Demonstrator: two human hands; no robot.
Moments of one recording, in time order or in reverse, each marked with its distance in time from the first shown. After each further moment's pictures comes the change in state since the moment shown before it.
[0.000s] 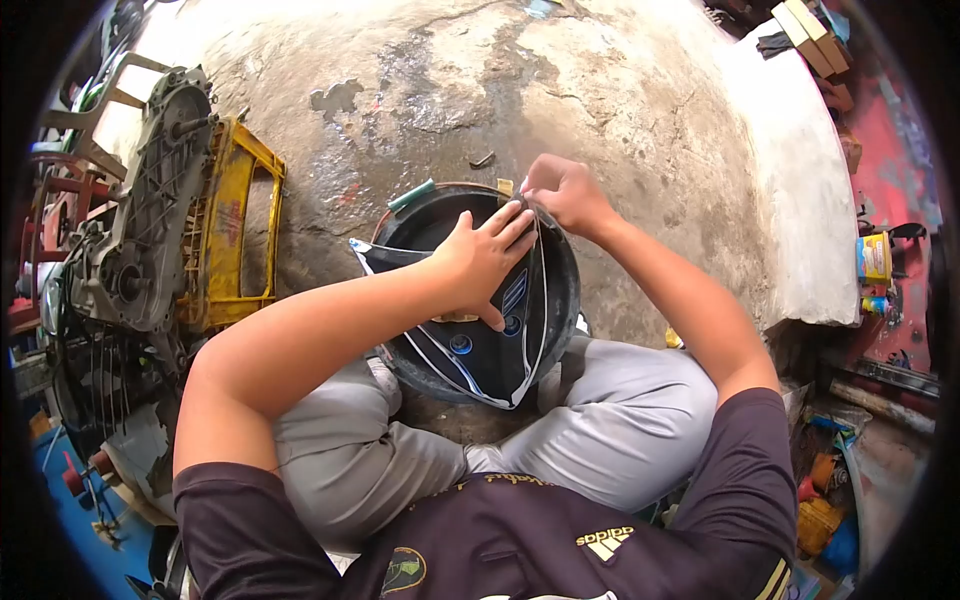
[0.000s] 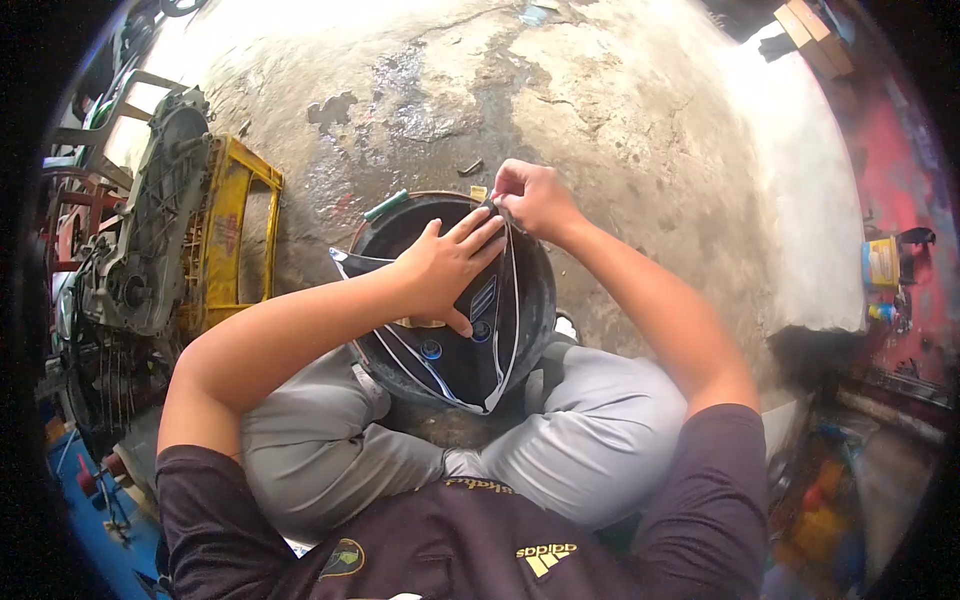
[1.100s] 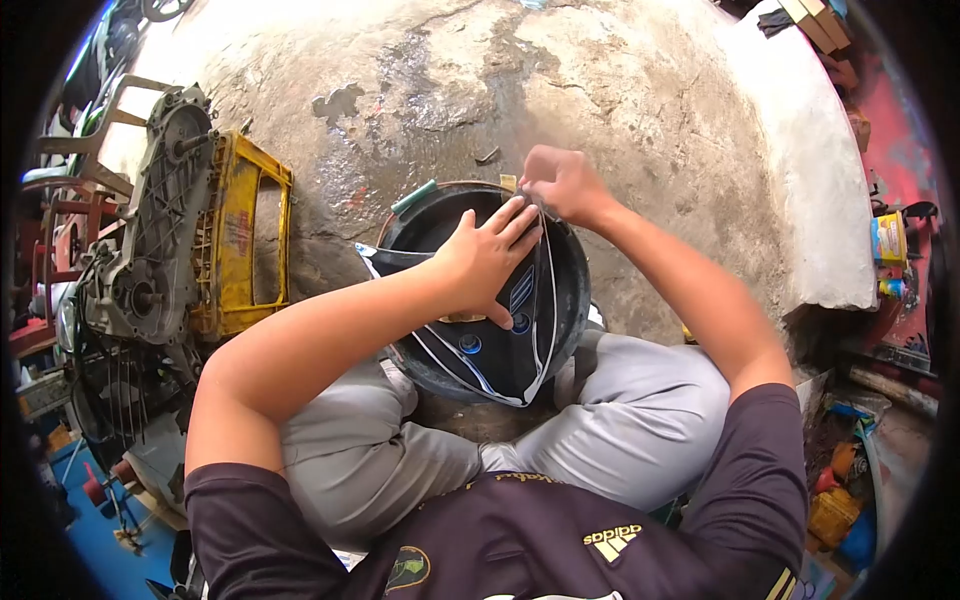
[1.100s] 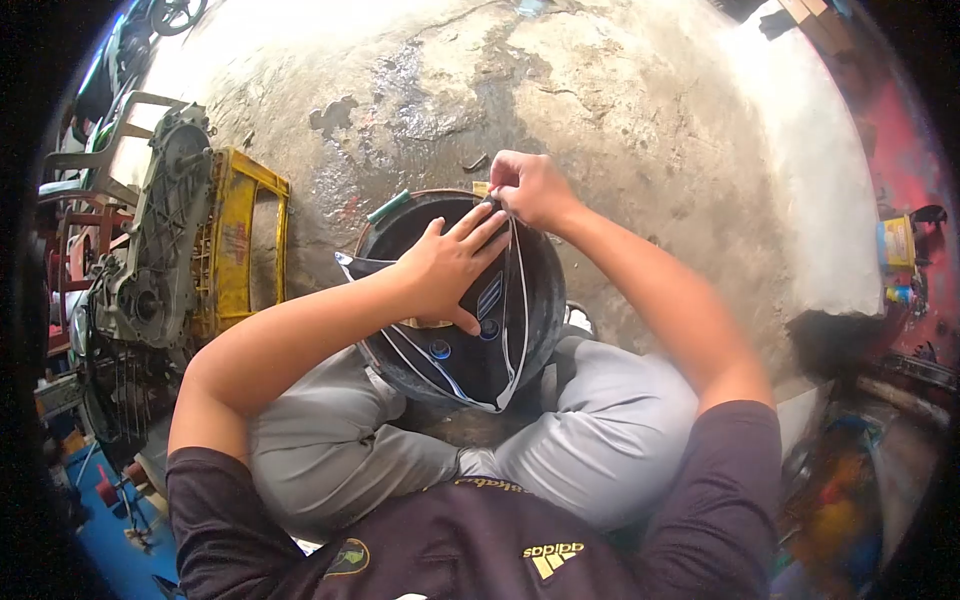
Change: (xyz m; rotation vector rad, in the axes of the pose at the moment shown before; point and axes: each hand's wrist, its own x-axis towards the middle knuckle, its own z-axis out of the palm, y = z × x) left_hand 0.002 -0.001 -0.001 -0.014 -0.023 0.007; right_hand 0.006 0.001 0.004 -0.031 0.015 -0.001
